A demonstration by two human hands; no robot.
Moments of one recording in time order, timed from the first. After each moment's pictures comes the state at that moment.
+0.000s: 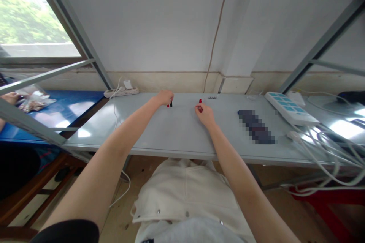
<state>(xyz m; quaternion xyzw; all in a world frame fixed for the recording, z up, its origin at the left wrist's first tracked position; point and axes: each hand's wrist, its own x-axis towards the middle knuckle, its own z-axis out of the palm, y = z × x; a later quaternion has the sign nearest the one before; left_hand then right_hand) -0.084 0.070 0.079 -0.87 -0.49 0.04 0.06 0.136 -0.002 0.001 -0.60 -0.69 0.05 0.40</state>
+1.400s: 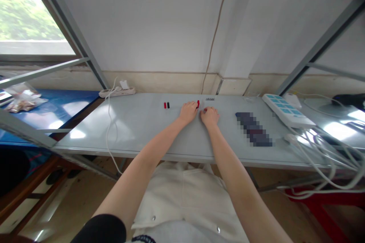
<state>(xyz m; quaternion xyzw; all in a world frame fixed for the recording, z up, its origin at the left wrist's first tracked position) 0.037 0.026 0.009 -0.85 -0.46 -0.25 0.03 0.155 0.004 -0.004 -0.78 -0.57 0.00 0.26</state>
